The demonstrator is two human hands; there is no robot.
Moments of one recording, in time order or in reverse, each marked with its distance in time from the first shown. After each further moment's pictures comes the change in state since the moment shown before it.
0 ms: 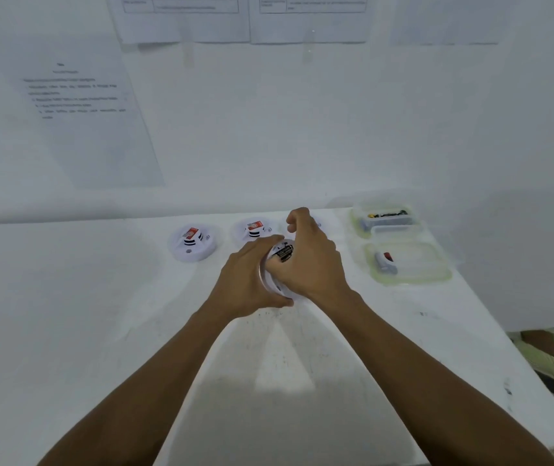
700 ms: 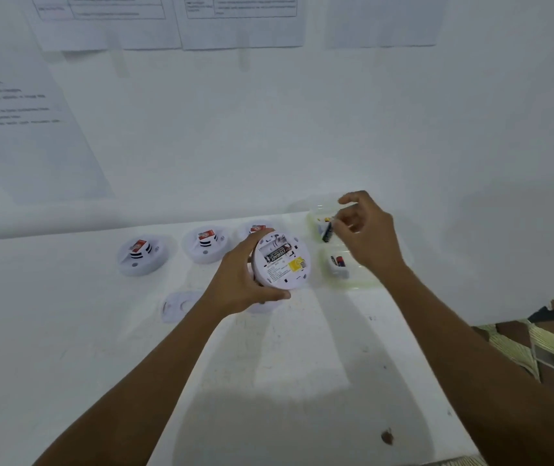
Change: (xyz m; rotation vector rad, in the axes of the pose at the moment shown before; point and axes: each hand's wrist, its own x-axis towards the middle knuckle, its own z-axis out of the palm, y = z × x) left_hand 0.038 0.059 0.049 -0.345 -0.007 0.052; right_hand 0.030 0.137 -0.119 0.259 0.222 0.038
